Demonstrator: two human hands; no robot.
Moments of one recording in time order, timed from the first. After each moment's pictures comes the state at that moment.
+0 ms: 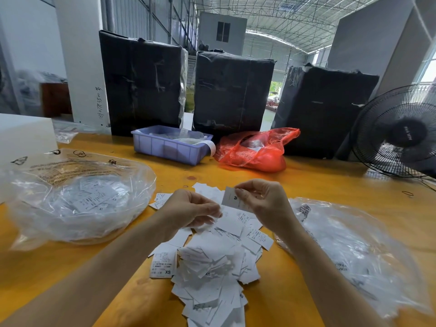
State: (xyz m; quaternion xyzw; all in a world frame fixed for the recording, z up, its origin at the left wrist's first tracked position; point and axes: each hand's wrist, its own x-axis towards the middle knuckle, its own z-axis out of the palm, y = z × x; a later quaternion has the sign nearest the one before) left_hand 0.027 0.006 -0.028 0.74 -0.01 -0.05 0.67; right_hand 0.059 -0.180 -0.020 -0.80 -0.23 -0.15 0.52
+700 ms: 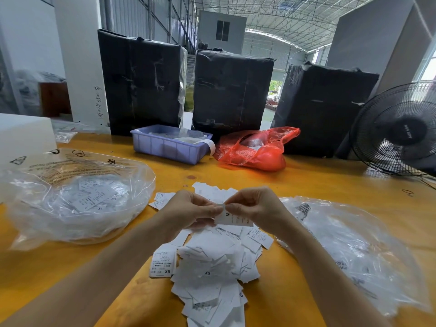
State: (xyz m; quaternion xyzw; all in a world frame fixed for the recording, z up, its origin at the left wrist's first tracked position) left_hand 0.029 0.003 -0.031 0.74 0.00 -0.07 0.67; right_hand 0.055 -0.180 -0.019 -0.84 -0.27 -0.02 0.48
